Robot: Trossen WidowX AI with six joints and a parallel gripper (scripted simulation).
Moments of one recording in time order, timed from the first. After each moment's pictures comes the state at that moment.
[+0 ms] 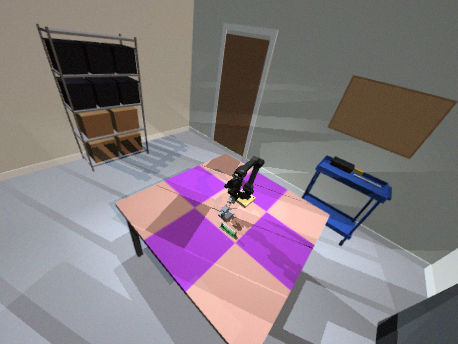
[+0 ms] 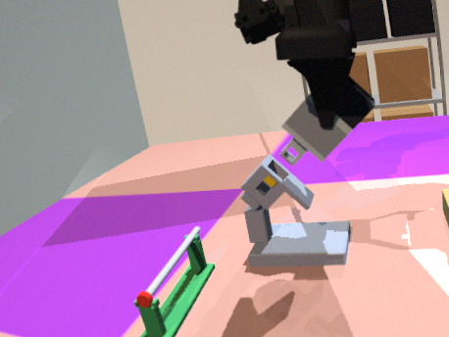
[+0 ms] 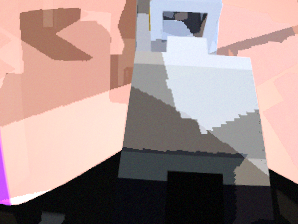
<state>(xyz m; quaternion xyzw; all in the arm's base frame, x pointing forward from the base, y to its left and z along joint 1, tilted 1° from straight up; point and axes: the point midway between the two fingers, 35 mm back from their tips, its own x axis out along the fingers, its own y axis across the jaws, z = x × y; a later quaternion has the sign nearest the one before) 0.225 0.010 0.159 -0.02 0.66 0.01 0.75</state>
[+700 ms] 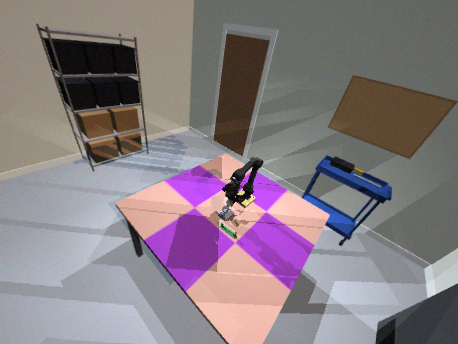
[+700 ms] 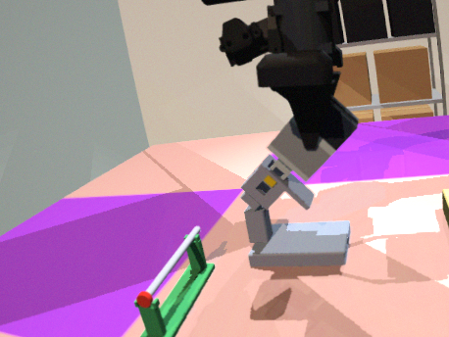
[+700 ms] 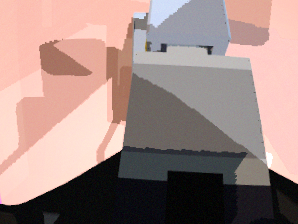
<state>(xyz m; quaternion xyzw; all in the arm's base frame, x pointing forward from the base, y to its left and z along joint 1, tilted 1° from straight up) 0.245 0.011 0.140 -0.02 0.67 0.01 0.75</state>
